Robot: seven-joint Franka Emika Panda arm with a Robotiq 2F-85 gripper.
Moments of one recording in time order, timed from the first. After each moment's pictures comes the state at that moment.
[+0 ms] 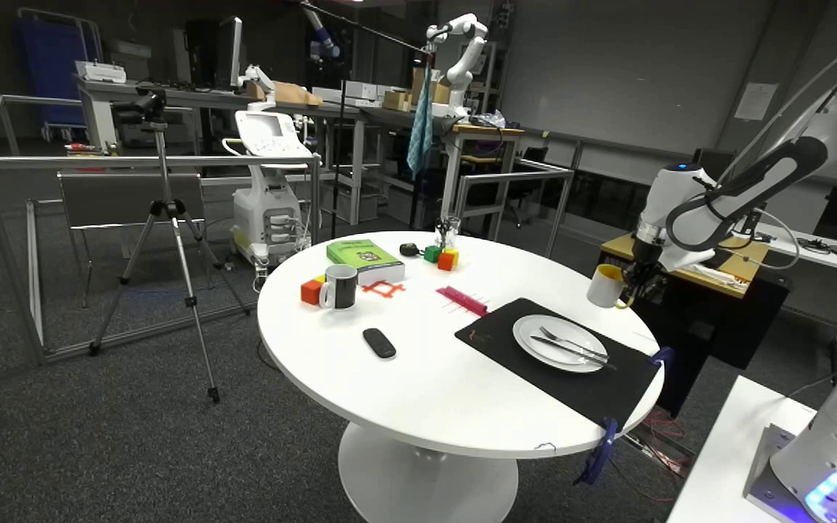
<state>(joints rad) -0.25 -0.05 -0.14 -2.58 -0.41 2.65 0.27</state>
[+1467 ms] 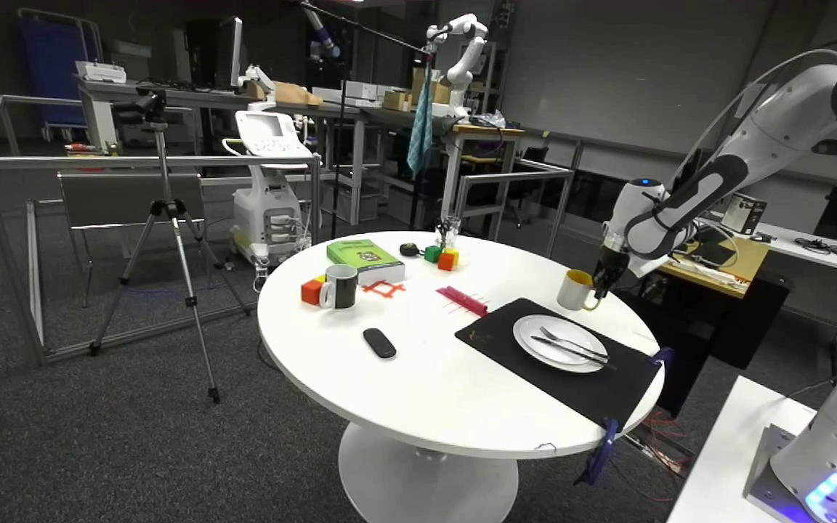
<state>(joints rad) -0.19 0.26 -0.17 -2.36 -0.30 2.77 0.02</state>
